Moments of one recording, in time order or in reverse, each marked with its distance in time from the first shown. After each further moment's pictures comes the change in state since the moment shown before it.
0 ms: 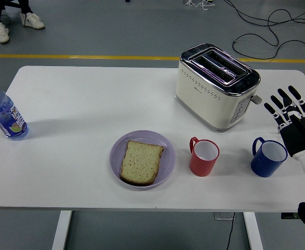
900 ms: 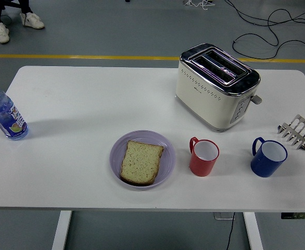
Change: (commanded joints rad) left arm 0.021 0.000 0.029 0.000 -0.026 -0.001 -0.004; right arm 0.052 0.039 0.205 -0.299 0.320 0.152 -0.082
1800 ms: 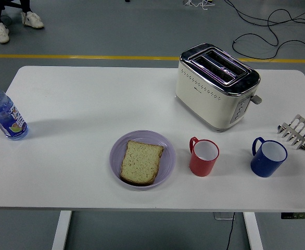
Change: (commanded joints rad) left arm -0.002 0.000 -0.011 0.000 0.015 -0.002 0.004; right arm -0.003 0.016 0.054 -0.022 0.010 -0.009 0.003
